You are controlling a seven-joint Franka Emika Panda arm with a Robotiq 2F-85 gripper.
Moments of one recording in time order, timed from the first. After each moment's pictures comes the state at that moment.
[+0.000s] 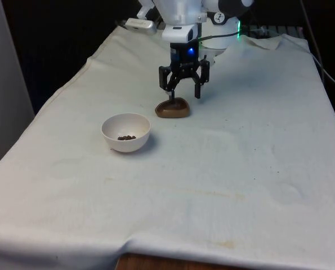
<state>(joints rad) 0.17 0.29 -0.24 -2.56 0.62 2.97 -1.30</state>
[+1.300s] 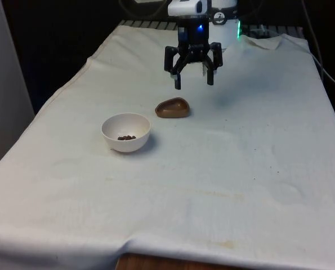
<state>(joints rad) 0.16 0.17 -0.19 -2.52 0.60 2.96 -1.21</state>
